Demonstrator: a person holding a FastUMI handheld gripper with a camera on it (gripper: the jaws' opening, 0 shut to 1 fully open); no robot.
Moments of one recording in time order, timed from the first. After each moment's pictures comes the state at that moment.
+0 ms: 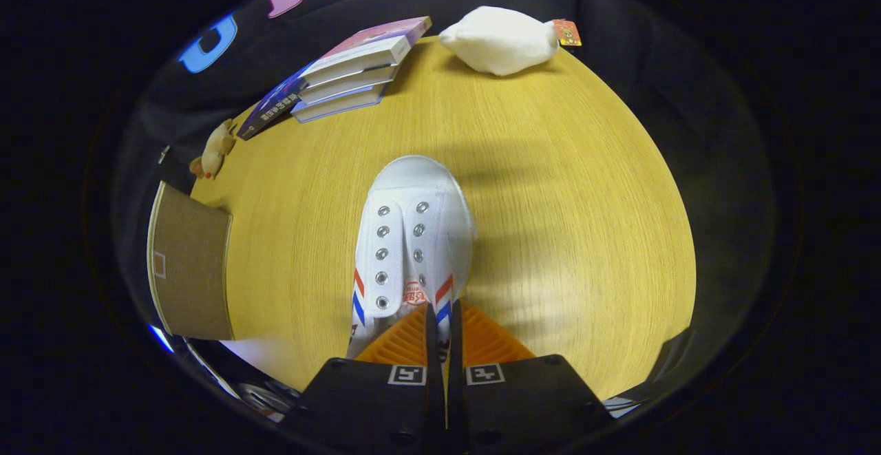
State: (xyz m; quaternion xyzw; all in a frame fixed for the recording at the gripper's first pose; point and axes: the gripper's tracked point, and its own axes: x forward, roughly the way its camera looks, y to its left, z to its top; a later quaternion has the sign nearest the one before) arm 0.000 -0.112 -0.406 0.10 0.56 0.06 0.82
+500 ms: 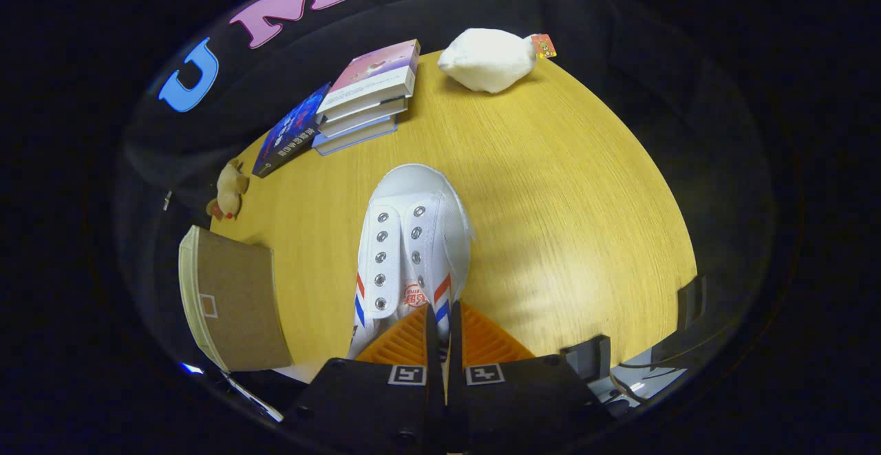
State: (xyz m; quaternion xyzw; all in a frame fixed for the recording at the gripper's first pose) arm -0.015 -0.063 -0.327 0.17 0.54 0.03 0.82
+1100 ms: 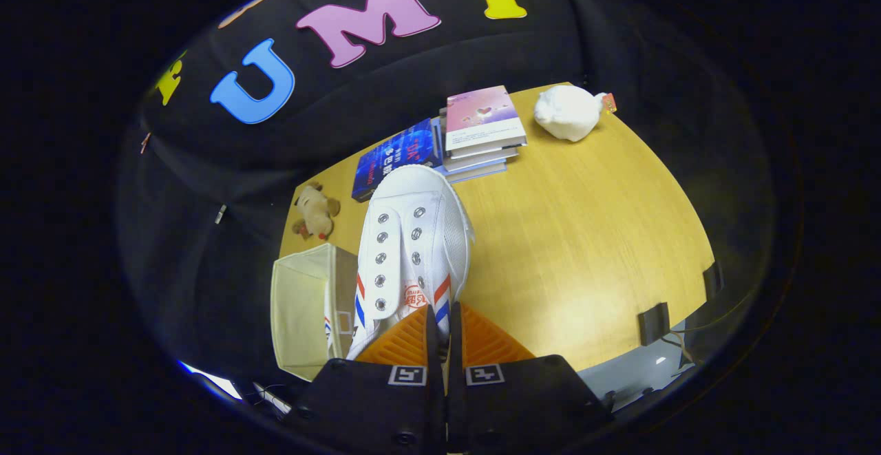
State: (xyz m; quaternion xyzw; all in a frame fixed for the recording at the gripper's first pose) arm -0.030 0.090 -0.181 0.21 0.47 0.09 0.85
